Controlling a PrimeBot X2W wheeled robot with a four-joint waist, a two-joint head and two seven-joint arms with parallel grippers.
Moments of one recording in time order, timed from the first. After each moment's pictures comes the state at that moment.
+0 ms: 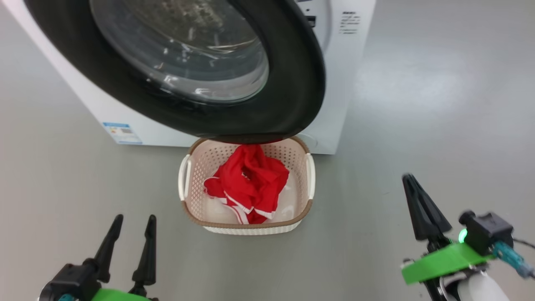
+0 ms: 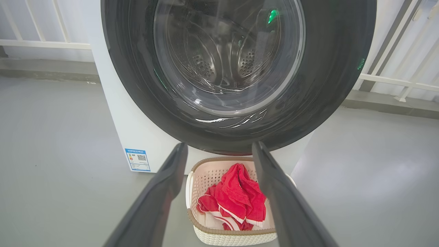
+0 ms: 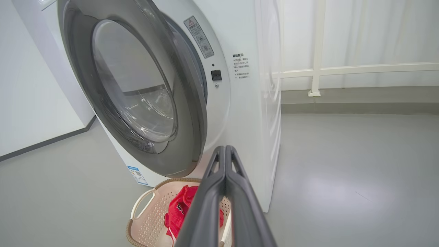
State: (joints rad) left arm -0.07 0.10 0.00 0.22 -0.27 -0.13 -0.26; right arm -0.07 -0.09 0.07 0.16 0.34 0.12 -0.26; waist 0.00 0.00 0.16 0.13
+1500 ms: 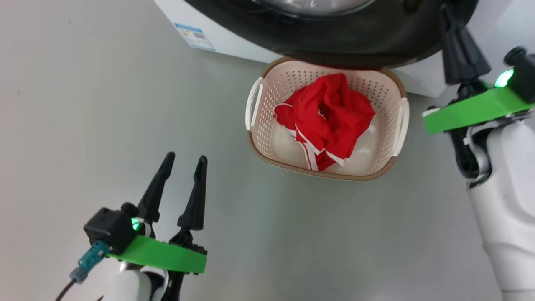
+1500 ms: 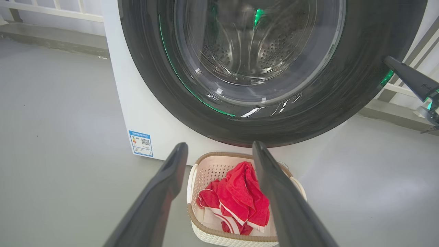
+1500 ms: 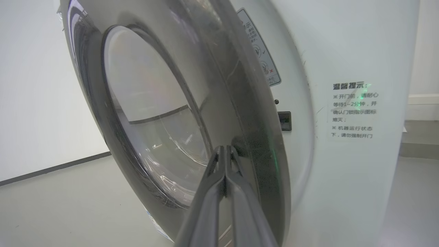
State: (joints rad) left arm -0.28 0.03 -0.17 0.19 -0.39 -0.13 -0.26; right arm -0.69 -0.15 0.06 0.39 0.33 0.13 -0.26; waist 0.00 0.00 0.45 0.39
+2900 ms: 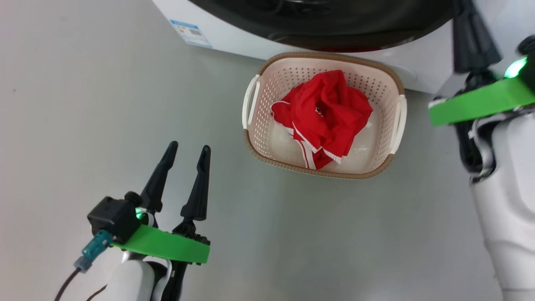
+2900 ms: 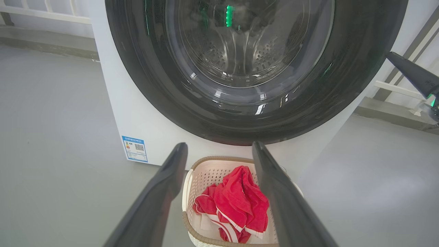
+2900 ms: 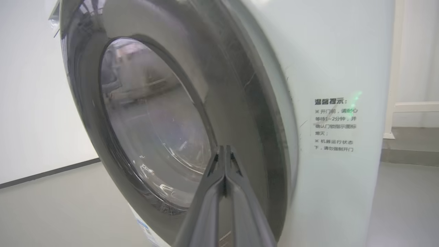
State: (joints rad) left arm -0.34 0.02 -0.18 0.22 -0.38 -0.13 -0.26; right arm -0.72 -0.15 0.04 0.37 0.32 0.13 -0.26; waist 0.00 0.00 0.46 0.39
